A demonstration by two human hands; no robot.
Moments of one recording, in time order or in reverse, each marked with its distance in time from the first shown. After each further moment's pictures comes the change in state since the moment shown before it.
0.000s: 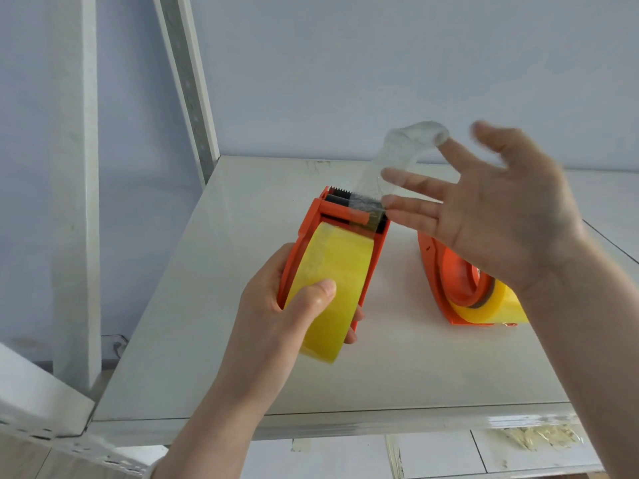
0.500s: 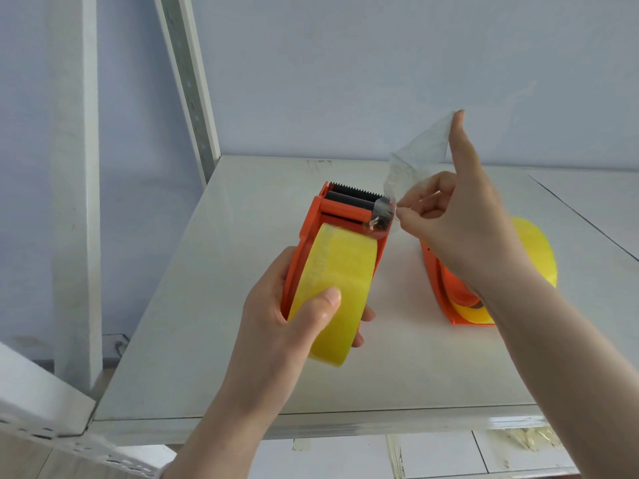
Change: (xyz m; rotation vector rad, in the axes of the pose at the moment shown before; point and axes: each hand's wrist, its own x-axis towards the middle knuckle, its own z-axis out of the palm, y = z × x) left_hand -0.004 -0.004 0.003 -0.004 -0.012 0.053; right_hand 0.005 0.032 0.004 -1.025 0.335 -0.384
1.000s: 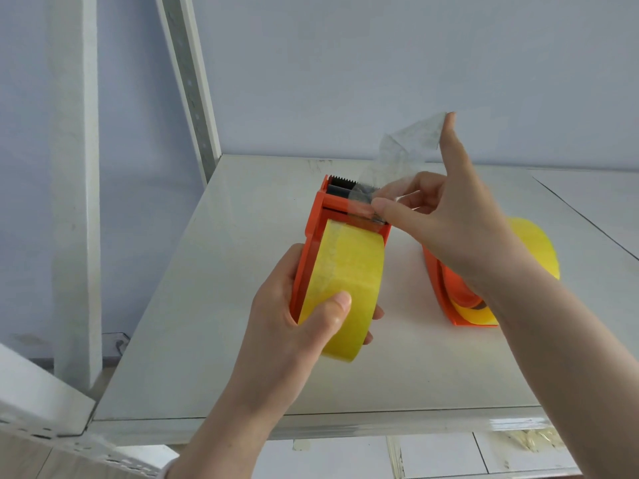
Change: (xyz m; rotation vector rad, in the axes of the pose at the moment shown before) left_hand 0.001 0.000 0.003 0.003 -0.030 0.022; right_hand 0.002 -0.010 0.005 0.108 -0.092 -0.006
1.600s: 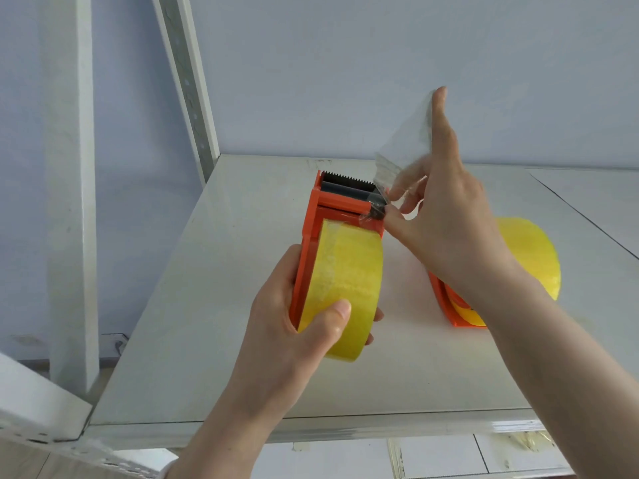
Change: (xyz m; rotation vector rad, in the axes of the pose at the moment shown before) left_hand 0.001 -0.002 0.000 0.001 -0.010 0.022; right_hand 0.001 -0.001 0.005 -0.381 0.077 -0.169
